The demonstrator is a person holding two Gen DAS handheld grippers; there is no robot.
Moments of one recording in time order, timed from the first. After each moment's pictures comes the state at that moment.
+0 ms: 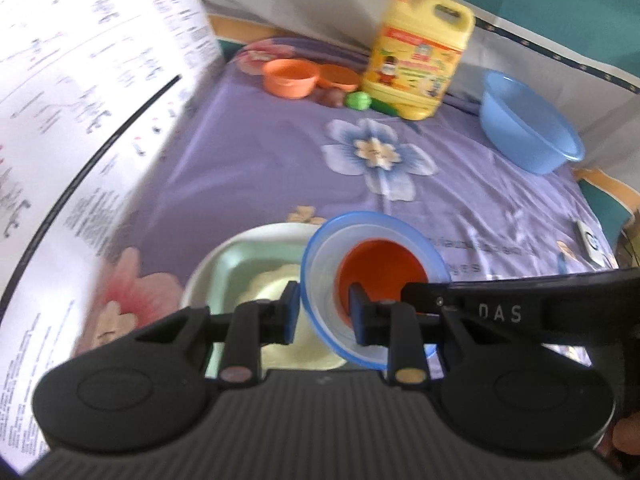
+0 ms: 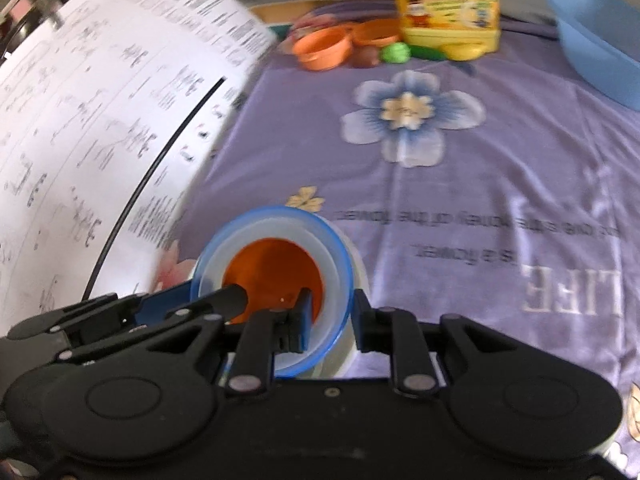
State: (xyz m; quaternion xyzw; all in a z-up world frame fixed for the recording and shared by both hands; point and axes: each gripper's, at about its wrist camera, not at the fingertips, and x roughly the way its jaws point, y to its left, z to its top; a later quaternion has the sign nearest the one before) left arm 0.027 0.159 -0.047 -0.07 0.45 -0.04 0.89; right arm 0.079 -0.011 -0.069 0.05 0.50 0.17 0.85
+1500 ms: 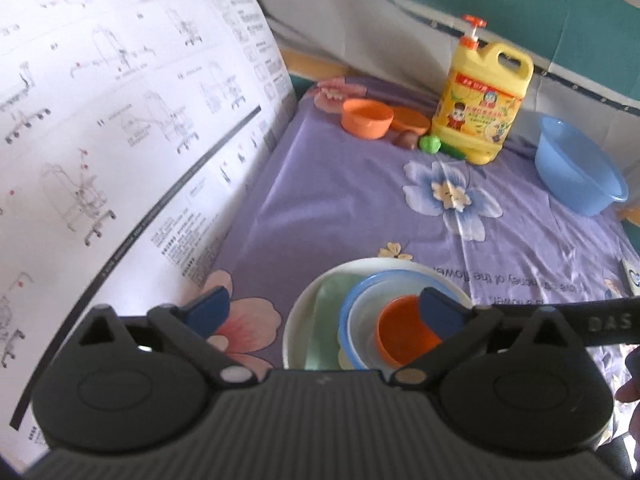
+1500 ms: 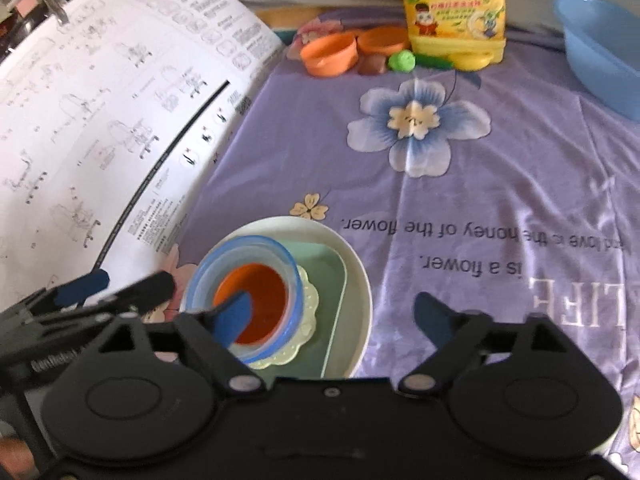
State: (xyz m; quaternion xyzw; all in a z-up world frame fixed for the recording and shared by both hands) left arm 0.008 0.210 -0.038 -0.07 0.40 0.03 0.91; right arm 0.074 -0.013 -0.066 0.04 0.48 0.16 0.86
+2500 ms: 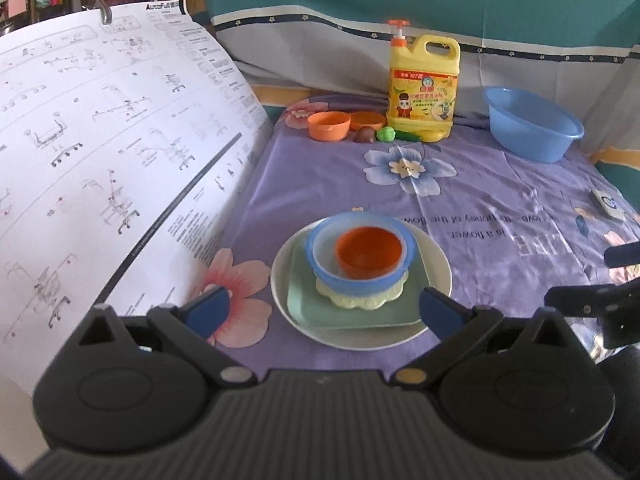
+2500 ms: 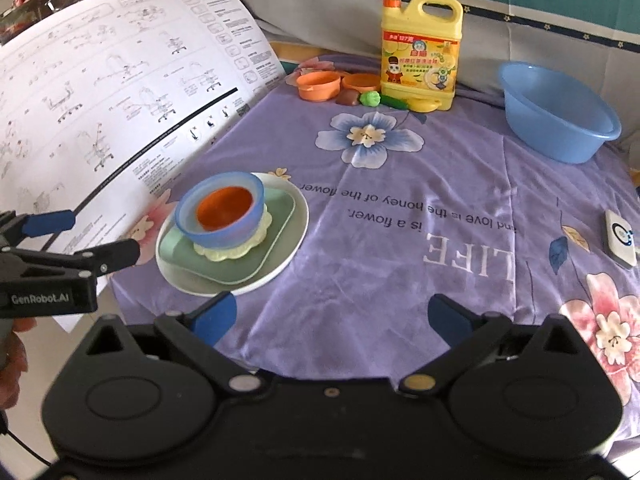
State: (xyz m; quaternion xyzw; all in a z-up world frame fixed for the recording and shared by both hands) left arm -0.107 0.158 -0.032 0.03 0.35 0.02 0.94; right arm -0.059 -0.070 -0.052 -0.06 0.39 0.15 0.91
